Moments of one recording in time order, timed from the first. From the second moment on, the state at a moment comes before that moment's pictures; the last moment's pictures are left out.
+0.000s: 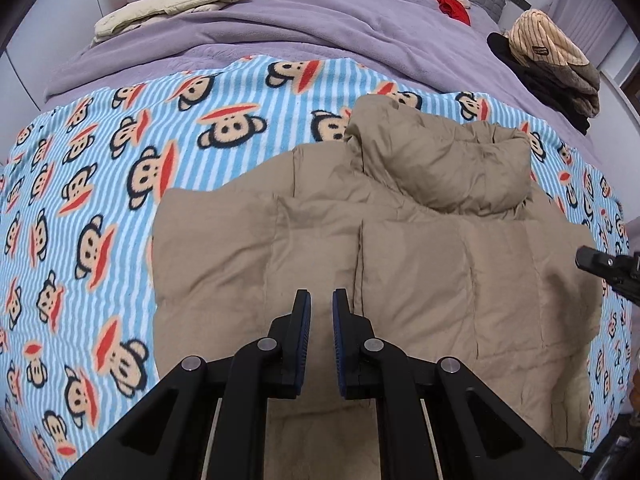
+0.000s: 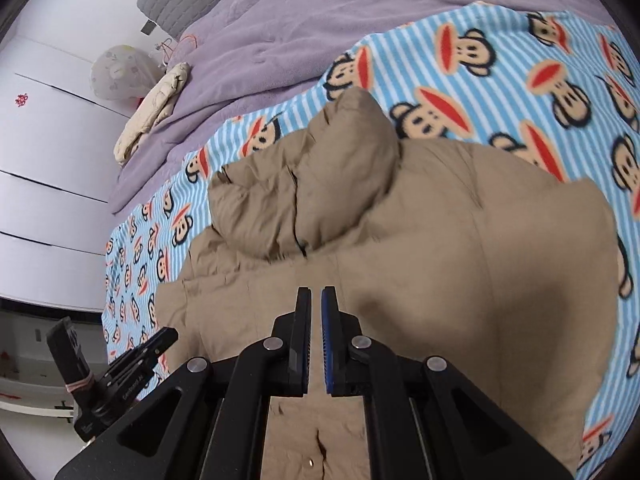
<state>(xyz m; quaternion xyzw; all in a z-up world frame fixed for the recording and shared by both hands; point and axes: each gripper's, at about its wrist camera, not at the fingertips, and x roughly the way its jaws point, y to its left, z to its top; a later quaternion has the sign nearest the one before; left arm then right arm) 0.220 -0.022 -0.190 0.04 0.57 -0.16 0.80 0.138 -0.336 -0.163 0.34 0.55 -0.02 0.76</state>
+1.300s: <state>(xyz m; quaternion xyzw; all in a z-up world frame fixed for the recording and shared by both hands) -0.022 0.064 -0.160 0.04 0.61 -0.09 0.79 -0.166 -0.328 -0.142 0.43 0.54 -0.03 0.72</state>
